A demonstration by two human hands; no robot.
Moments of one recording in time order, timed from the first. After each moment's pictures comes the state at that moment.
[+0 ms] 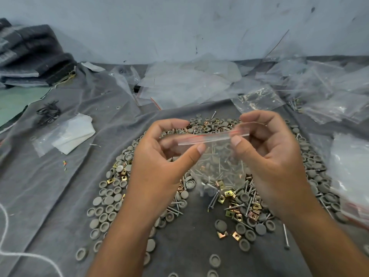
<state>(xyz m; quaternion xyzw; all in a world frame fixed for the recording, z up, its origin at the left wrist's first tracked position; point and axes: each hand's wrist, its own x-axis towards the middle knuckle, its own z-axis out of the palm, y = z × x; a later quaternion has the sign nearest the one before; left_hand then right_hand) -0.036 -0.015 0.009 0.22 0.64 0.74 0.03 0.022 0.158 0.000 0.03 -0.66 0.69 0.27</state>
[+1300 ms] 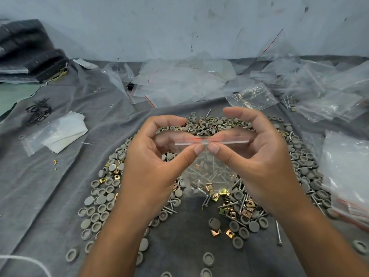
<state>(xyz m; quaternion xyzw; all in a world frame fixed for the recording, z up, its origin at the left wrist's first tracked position) -0.033 -0.014 0.012 0.25 0.66 0.71 0.01 0.024 0.154 0.007 0.05 -0.68 0.70 0.22</state>
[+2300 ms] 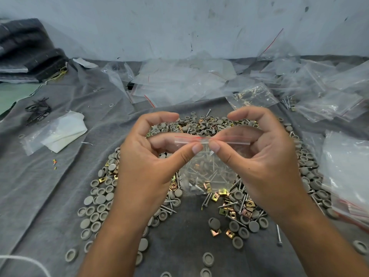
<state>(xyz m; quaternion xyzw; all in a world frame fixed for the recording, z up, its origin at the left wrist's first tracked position) -0.032 -0.014 0.014 0.24 0.64 0.73 0.00 0.027 0.153 0.008 0.06 -0.72 0.64 0.27</state>
